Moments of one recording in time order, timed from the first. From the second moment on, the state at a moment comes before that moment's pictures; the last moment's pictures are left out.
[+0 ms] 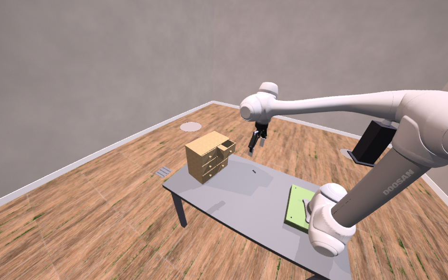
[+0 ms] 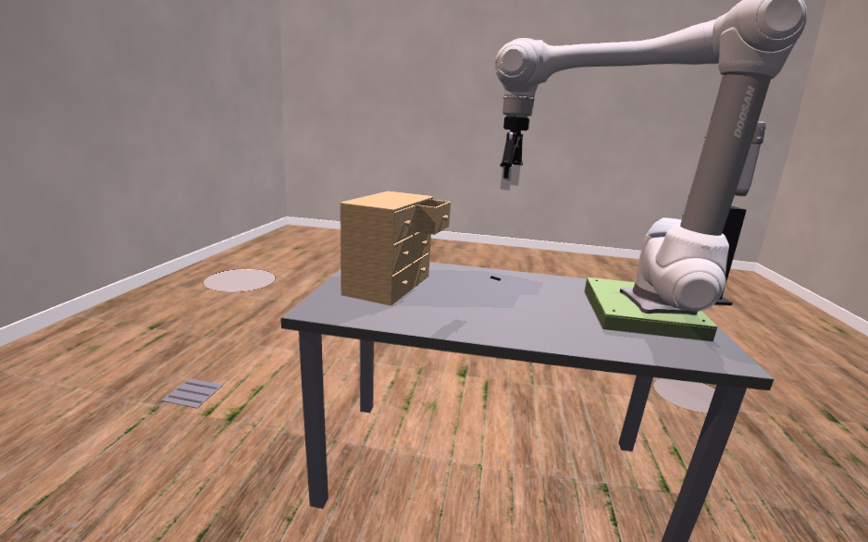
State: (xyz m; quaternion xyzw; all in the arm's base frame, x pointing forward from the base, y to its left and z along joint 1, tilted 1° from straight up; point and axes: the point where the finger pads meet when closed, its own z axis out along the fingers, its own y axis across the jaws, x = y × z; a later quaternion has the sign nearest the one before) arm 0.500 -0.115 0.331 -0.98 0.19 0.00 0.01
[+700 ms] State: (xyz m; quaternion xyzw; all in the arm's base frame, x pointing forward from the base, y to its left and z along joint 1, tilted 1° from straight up) arm 0.463 -0.111 0.323 -0.98 0.19 -0.02 0.01
